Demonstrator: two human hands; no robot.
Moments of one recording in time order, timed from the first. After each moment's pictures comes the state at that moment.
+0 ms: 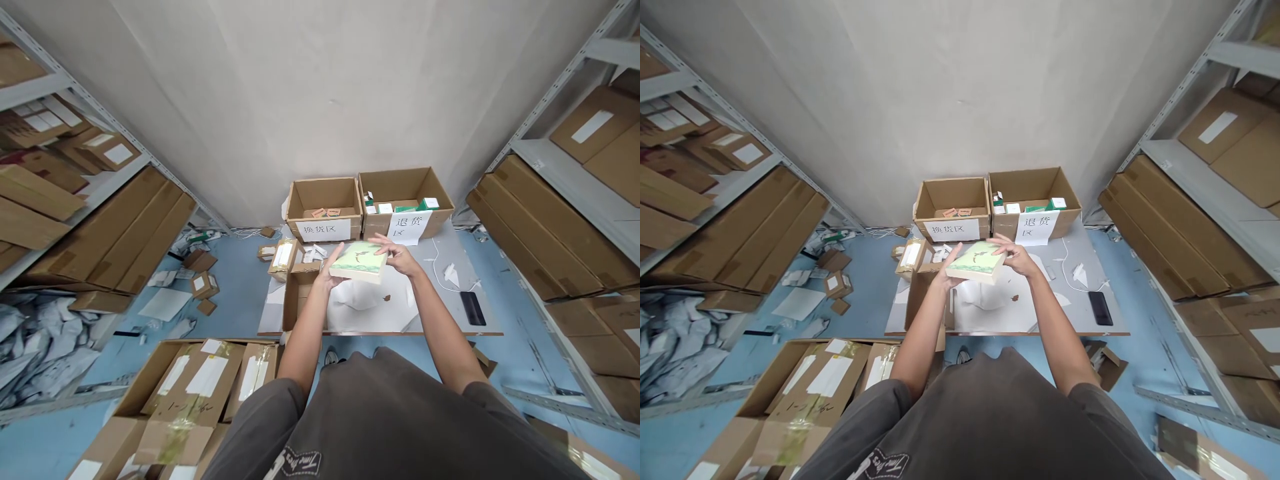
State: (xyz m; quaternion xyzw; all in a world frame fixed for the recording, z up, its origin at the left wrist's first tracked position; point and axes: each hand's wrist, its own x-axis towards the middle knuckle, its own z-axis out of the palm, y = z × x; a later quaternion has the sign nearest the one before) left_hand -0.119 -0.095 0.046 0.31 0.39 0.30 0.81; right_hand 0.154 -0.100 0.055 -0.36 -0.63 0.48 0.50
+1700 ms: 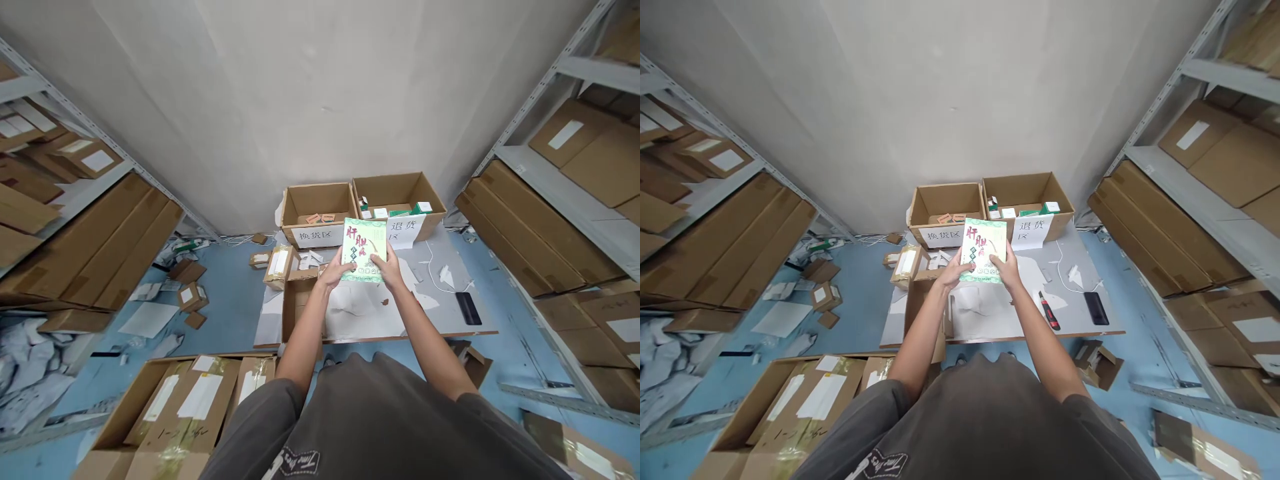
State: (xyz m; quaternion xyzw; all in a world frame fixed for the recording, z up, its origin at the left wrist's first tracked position) left_hand -0.112 -0.088 0.059 0.45 0.32 0.39 0.73; right_hand 0.089 -0.116 0.039 -0.48 -0.44 0.47 0.60
